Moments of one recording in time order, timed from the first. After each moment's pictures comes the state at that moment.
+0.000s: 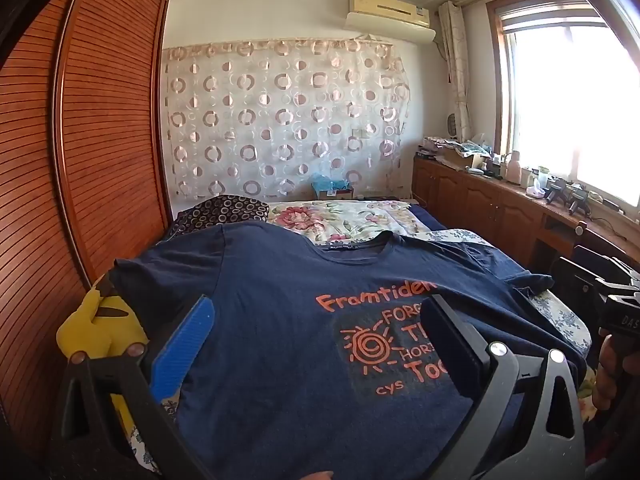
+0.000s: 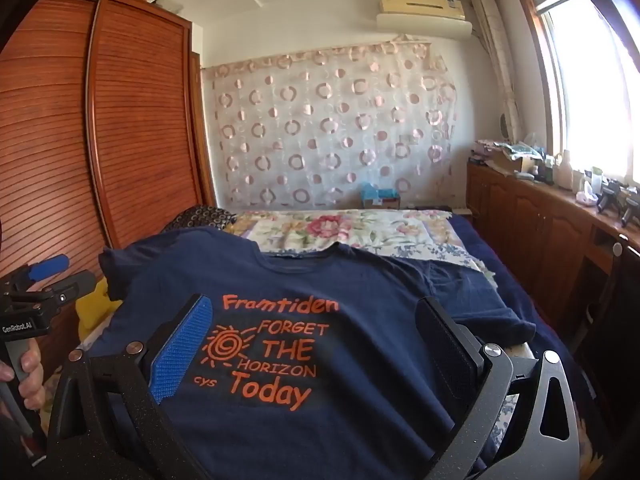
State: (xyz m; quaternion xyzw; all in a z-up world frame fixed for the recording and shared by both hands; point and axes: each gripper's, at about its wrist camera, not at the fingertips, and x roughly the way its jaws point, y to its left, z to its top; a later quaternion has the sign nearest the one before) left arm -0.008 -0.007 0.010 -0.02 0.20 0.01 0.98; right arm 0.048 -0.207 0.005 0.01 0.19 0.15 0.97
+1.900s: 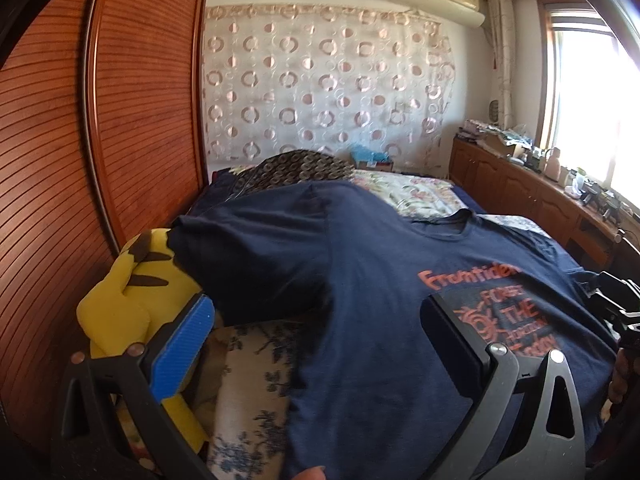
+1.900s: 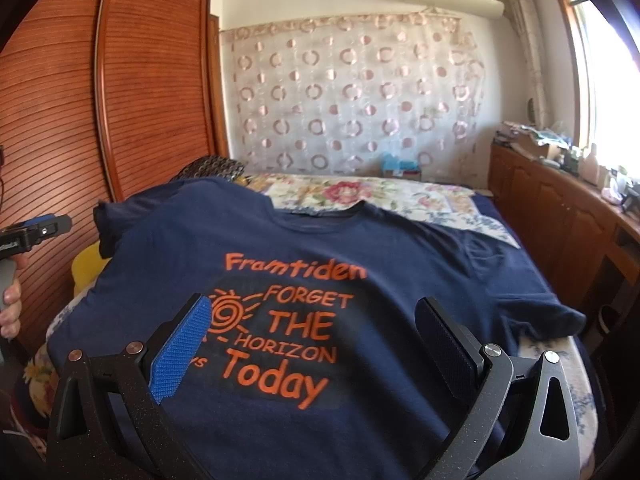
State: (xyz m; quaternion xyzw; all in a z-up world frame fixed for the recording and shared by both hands) left arm 0.030 0.113 -0.027 -0.05 0.26 0.06 0.96; right arm 0.091 -0.175 -0.035 -0.02 0.25 0.19 0.95
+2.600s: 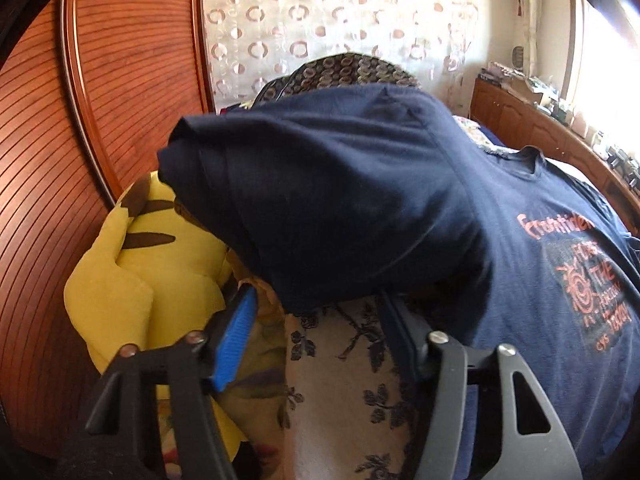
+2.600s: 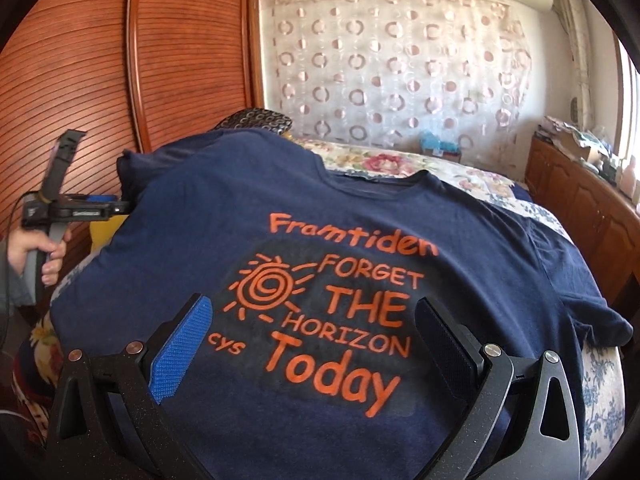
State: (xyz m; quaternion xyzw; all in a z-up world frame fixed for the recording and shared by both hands) left arm 0.100 0.181 -0.105 -0.04 0.38 0.07 0.92; right arm 0.103 -0.128 -0.065 -0.06 0.29 0.25 0.92
